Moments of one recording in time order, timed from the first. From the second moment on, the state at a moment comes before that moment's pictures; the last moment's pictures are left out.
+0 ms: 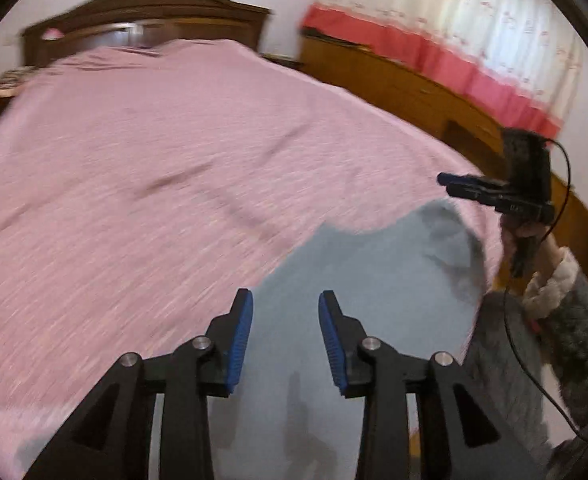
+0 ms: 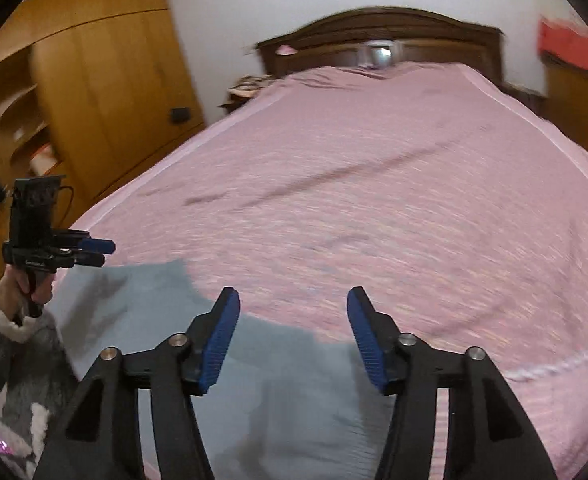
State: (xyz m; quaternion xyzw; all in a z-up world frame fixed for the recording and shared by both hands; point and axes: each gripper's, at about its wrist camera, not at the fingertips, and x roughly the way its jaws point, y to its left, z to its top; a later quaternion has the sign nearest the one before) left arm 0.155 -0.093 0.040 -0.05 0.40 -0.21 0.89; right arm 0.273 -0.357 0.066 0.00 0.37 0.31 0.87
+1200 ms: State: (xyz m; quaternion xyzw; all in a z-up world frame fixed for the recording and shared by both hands) left arm 0.284 -0.154 0.000 -0.07 0.39 -0.21 0.89; right arm 0.266 -0.411 -0.009 0.13 0.40 0.28 0.86
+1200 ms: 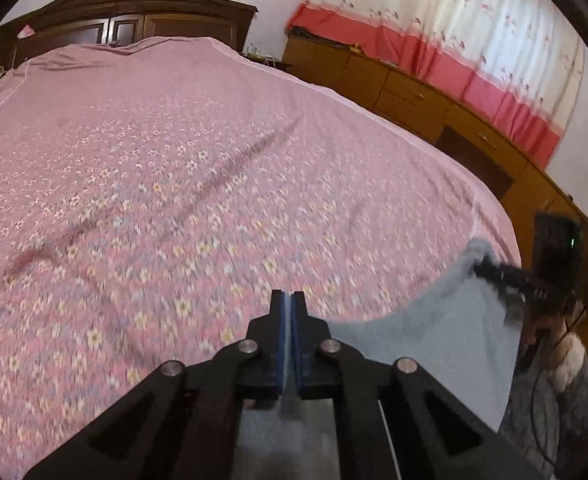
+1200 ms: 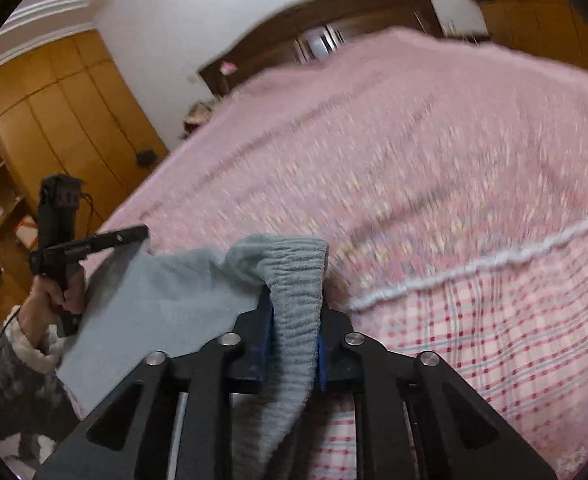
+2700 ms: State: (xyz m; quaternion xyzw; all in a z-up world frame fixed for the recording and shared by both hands) left arm 0.074 -0.095 0.005 -0.04 0.45 -0.12 0.88; right arm 0.177 -0.266 0.028 0.22 0.32 0.42 0.82
